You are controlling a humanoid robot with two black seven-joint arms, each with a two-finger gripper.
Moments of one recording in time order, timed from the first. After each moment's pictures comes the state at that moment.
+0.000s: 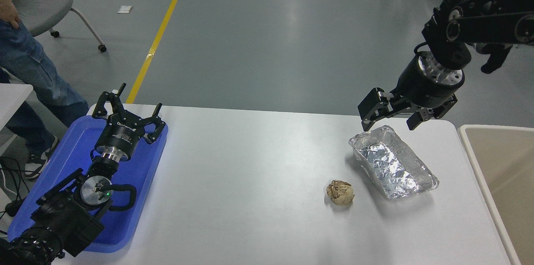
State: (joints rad) left arm -0.59 0.22 -0.90 -0.44 -0.08 -0.64 -0.34; right arm 2.14 -0.26 -1.24 1.28 -0.19 0.79 0.05
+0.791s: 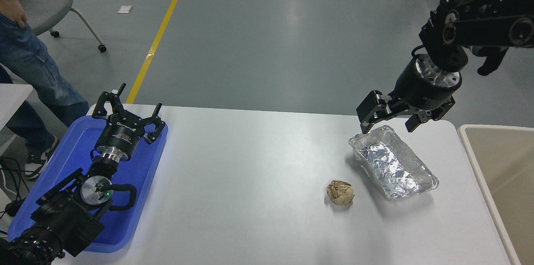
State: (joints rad) left arm -0.59 0.22 -0.90 -0.44 -0.08 -0.64 -0.34; right arm 2.14 -0.24 -1.24 1.27 -0.19 0.79 0.05
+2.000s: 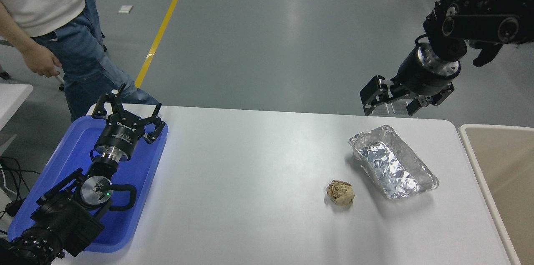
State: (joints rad) left arm -0.59 0.22 -0.90 -0.44 -0.08 -0.64 -0.34; right arm 1.96 -0.27 -1.23 1.02 -0.20 0.79 0.06
